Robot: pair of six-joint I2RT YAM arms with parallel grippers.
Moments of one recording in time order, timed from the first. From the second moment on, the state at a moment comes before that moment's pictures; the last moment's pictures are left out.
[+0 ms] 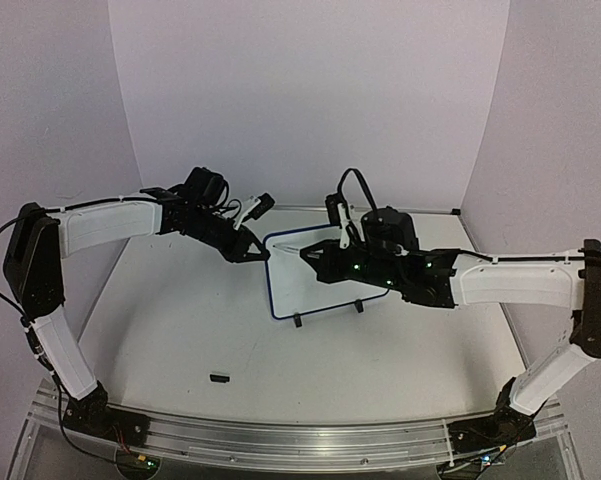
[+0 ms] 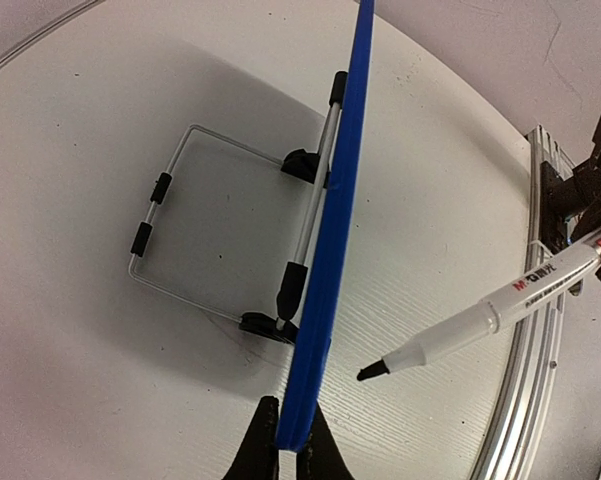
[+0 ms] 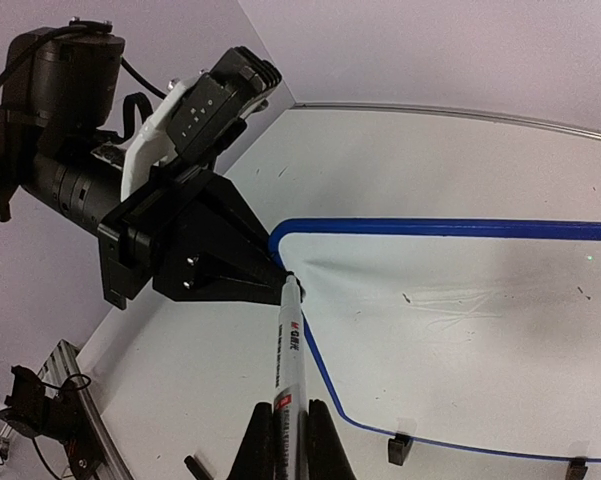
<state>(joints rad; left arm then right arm) -0.60 1.74 1.38 -0.45 0.58 0.13 0.95 1.55 1.06 0.16 0.06 0.49</state>
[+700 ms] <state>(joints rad) -0.60 1.74 1.38 -0.45 0.57 0.14 0.95 1.58 1.07 0.18 0.08 0.49</state>
